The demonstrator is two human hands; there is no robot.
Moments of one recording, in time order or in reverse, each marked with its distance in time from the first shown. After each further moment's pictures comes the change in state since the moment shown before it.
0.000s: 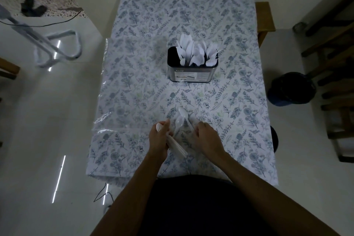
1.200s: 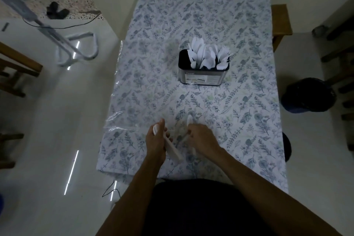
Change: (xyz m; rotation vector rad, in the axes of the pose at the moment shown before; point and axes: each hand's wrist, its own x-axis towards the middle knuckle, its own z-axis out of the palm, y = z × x) left_hand -0.016 0.019 -0.020 -0.073 0.107 0.103; right_hand 0.011 -0.040 -0.010 0.103 -0.162 -0.182
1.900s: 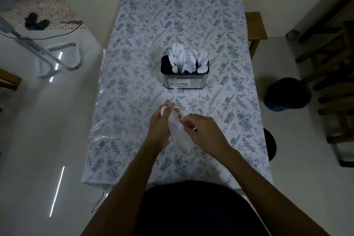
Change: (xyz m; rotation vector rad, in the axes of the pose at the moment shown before) left_hand -0.024 0.045 0.076 0.096 -0.350 0.101; right_hand -0.039 -0.011 -0.079 0.141 0.292 -0.197
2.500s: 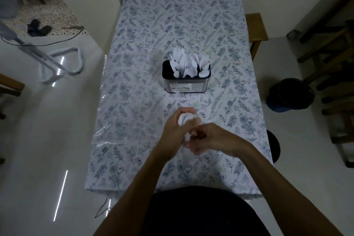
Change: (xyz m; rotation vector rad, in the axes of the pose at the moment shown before) left_hand -0.025 0.019 0.020 0.279 -0.341 0.199; right_hand 0.002 0.002 -0.041 0.772 -0.567 0.392
